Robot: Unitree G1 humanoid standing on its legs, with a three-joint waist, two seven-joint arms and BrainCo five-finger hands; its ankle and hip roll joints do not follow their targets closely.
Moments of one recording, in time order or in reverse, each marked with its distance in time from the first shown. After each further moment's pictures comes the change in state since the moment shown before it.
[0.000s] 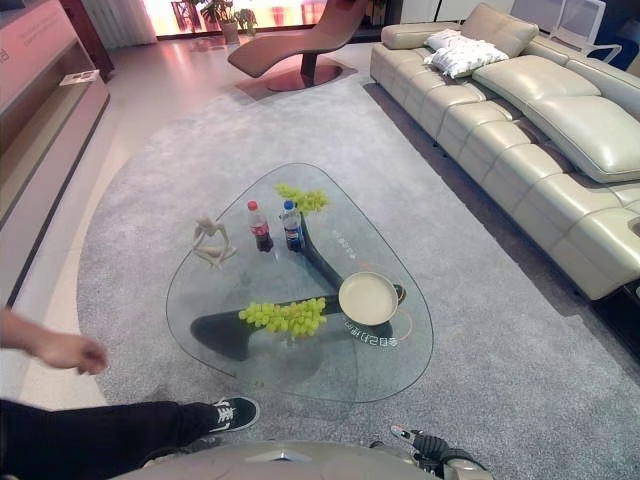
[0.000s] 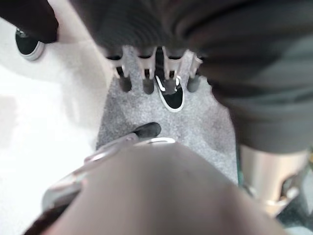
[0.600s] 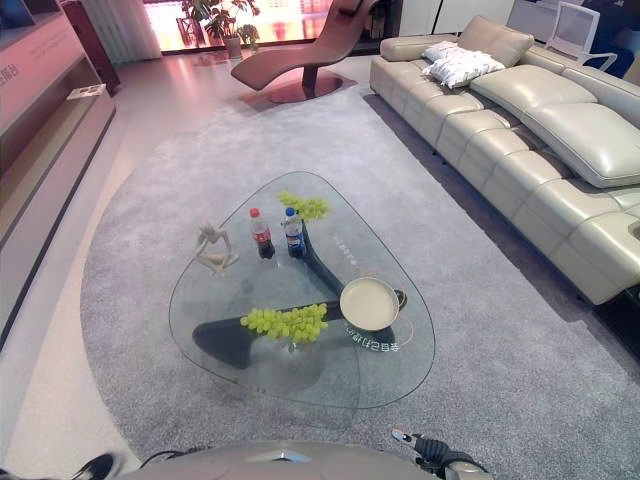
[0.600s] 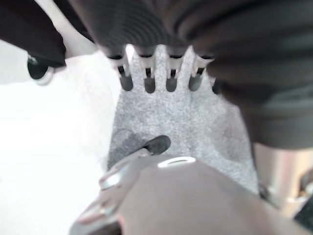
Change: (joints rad) left arm -0.009 -0.009 0.007 0.040 0.127 0.093 0.034; right arm -0.001 -0.003 -0.001 0.018 -0.003 0.004 0.005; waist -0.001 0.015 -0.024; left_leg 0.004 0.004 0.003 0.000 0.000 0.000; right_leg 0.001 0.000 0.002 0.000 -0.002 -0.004
